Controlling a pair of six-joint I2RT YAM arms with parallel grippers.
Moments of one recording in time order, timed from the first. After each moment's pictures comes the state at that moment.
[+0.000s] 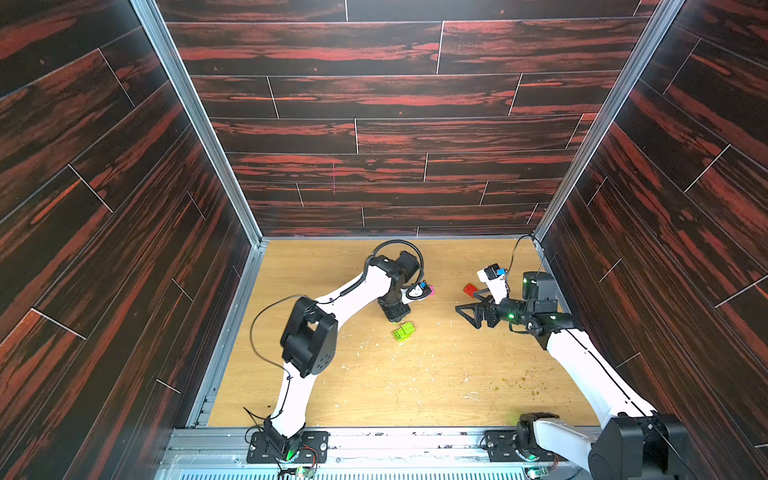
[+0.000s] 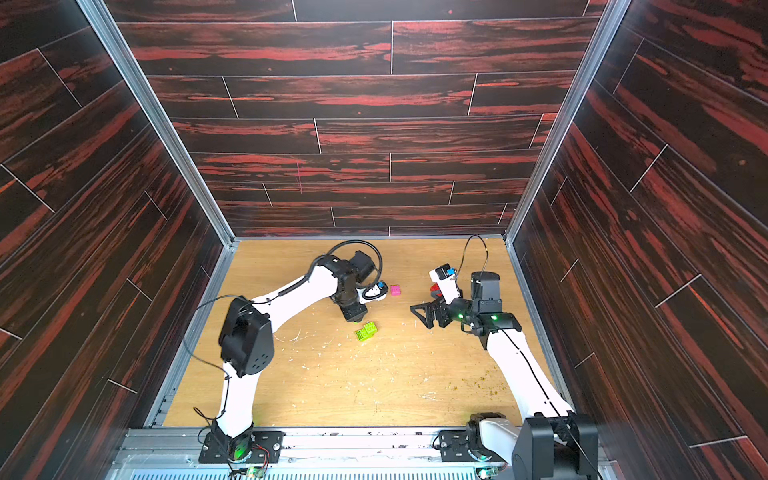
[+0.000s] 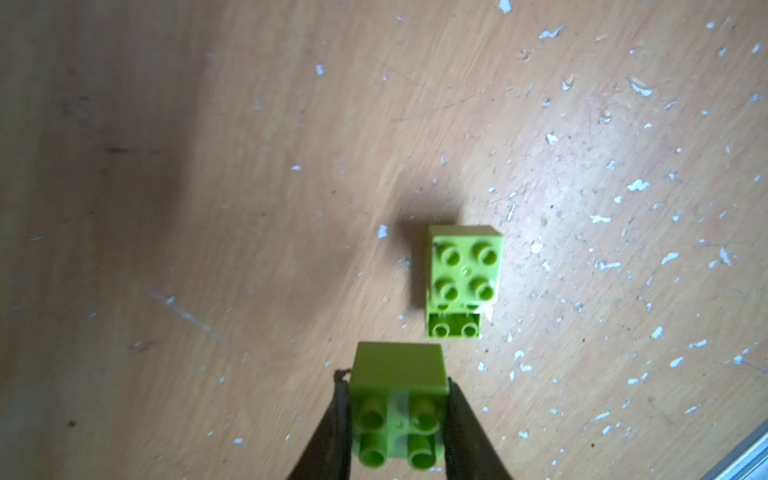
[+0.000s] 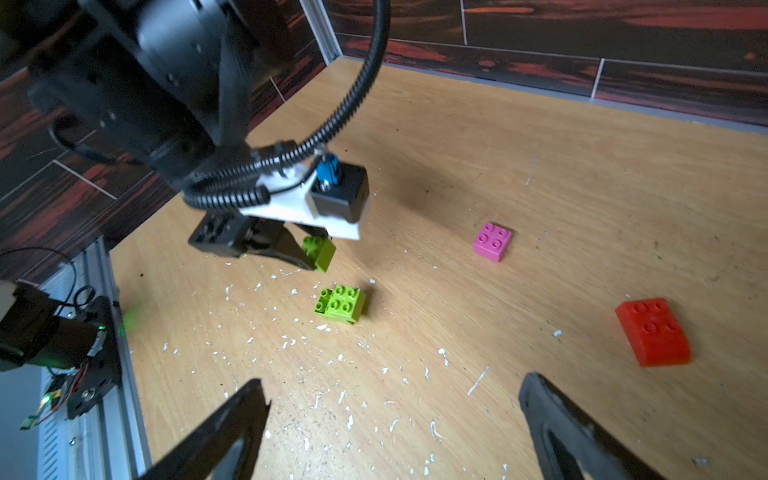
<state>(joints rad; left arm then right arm) -0.67 2.12 1.85 -1.14 0.09 0.42 0.10 1.16 0.82 -0.34 -0.74 -0.18</state>
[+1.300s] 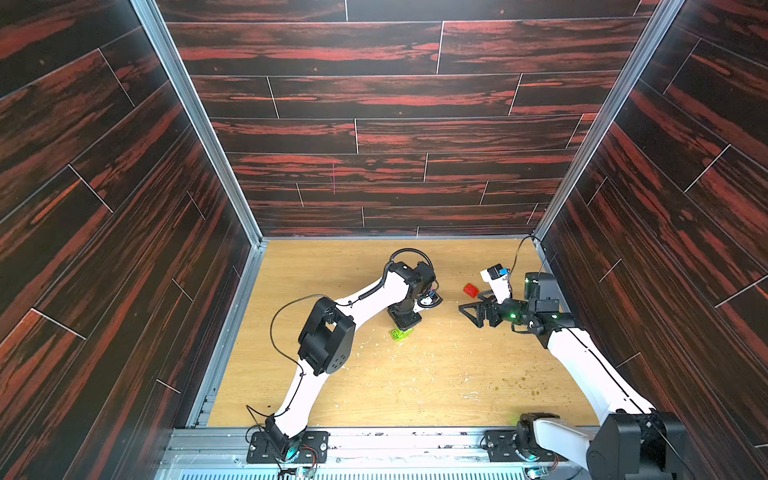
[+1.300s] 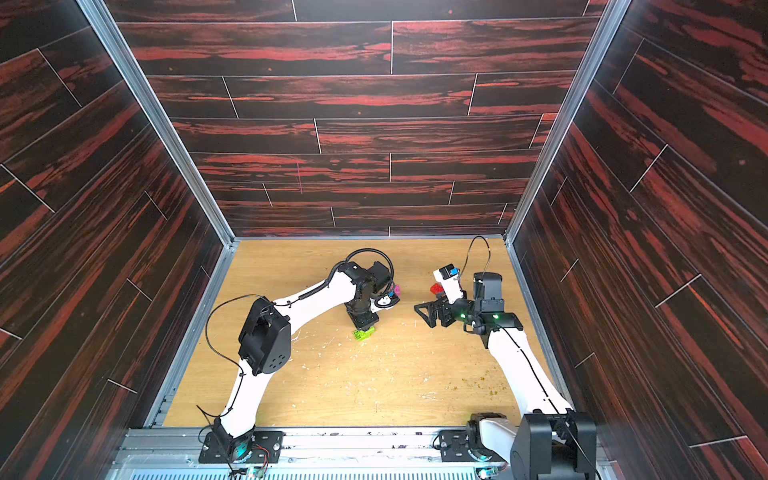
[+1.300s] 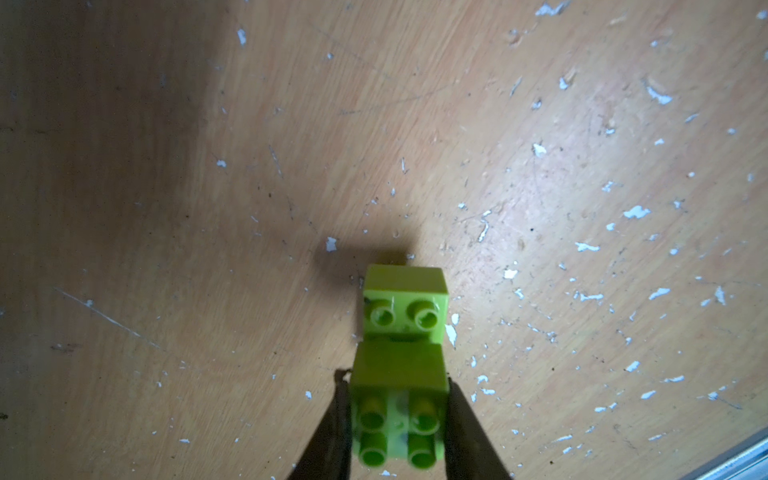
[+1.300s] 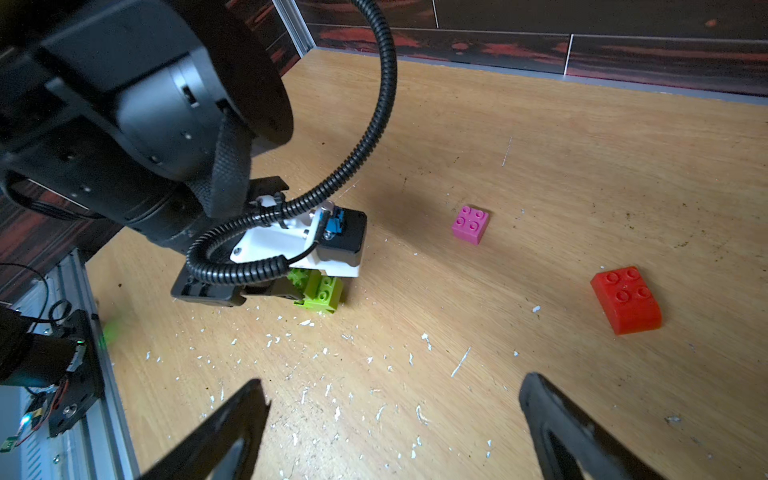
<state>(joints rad) -0.75 2.22 1.94 -1.24 0.02 0.28 0.08 1.17 0.82 -0.36 -0.71 -0.18</state>
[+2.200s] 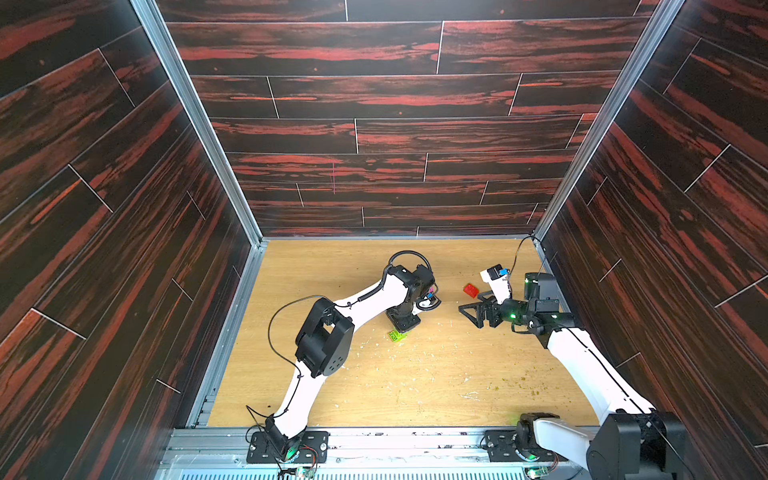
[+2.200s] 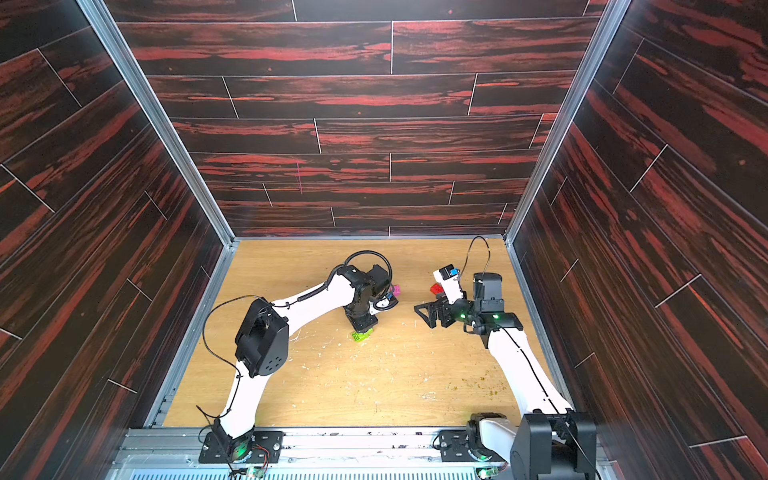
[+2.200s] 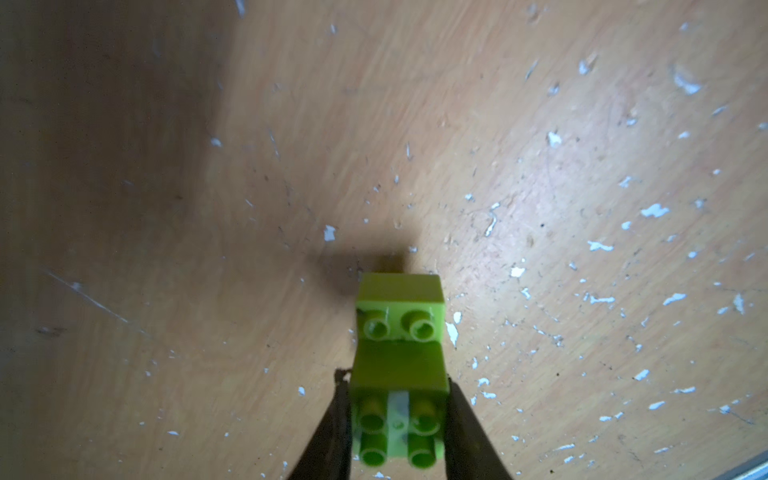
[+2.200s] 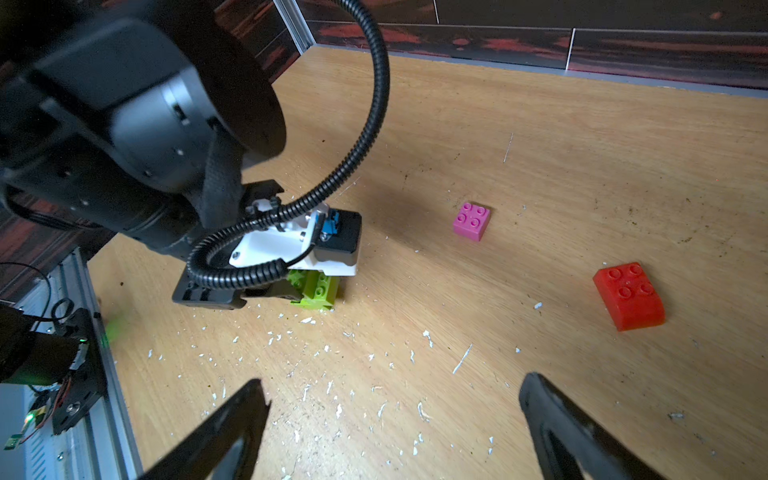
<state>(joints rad) -0.76 2.19 1.86 -1.20 0.00 0.24 0.08 1.17 0.82 -0.37 -0.71 -0.18</state>
